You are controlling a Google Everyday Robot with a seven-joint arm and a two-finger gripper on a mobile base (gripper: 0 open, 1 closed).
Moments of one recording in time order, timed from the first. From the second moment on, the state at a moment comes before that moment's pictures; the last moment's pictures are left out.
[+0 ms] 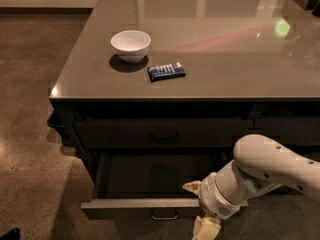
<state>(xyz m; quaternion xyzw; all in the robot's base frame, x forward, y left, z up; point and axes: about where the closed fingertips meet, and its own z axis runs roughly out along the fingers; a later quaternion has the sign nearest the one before) 0.323 -0.080 0.631 -0.63 0.71 0.27 0.13</state>
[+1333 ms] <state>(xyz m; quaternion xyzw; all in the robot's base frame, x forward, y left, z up) 0.307 -0.062 0.453 -0.63 0.68 0.34 0.12</state>
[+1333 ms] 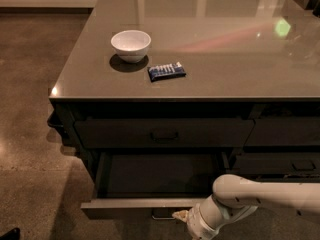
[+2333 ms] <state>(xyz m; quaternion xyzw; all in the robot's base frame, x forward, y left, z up) 0.332 -0.077 0.413 -0.64 0.70 0.30 0.11</state>
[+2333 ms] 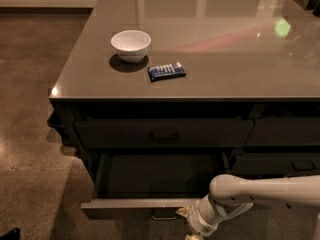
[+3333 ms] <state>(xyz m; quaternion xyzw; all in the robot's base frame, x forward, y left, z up) 0.392 -0.069 0.414 -0.66 0.70 0.24 0.15</state>
